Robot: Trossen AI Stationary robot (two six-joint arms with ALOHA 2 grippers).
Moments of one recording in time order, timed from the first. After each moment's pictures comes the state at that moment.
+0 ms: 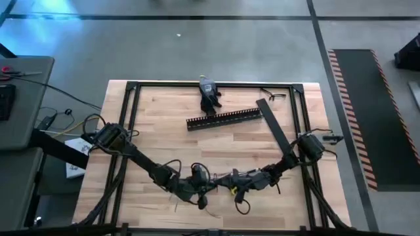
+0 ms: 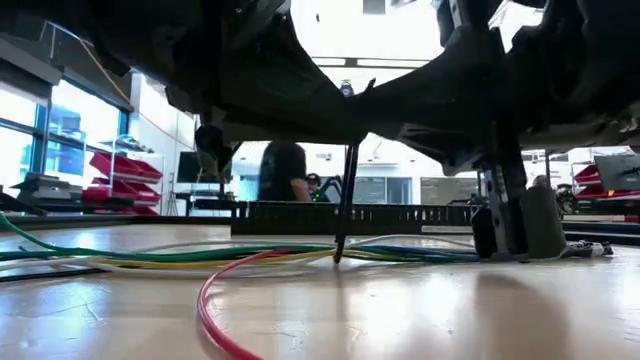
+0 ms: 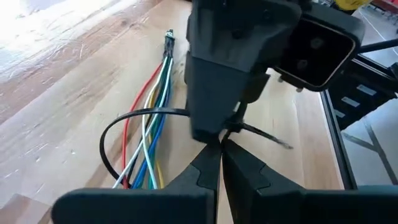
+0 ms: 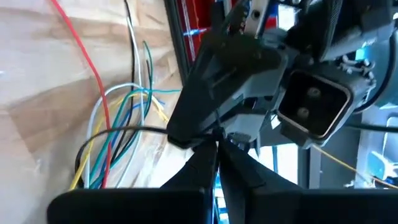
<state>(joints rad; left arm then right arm) -0.56 1.95 1.00 0.44 -0.57 -0.71 0.58 2.15 0.72 1.38 0.54 -1.34</state>
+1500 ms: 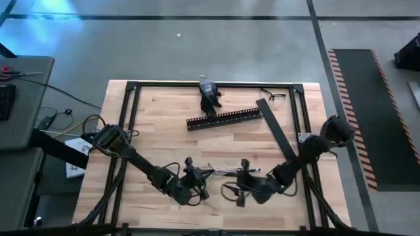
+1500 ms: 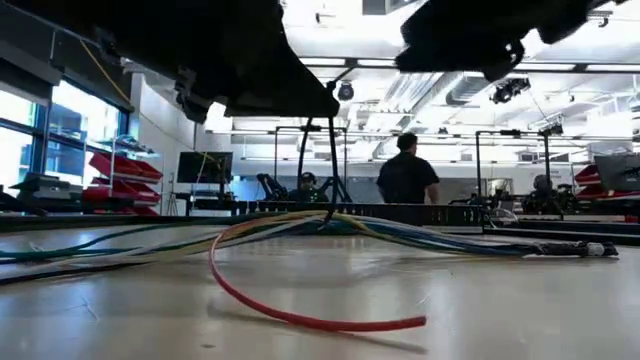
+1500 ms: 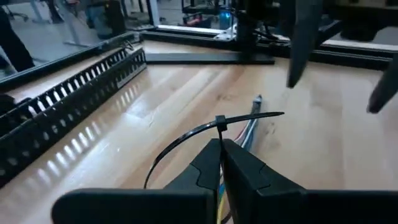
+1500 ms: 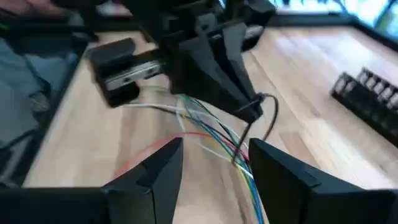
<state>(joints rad) -0.60 1.98 1.00 0.45 -1.04 -0.43 0.65 1.74 0.96 0.17 0.72 0.41</state>
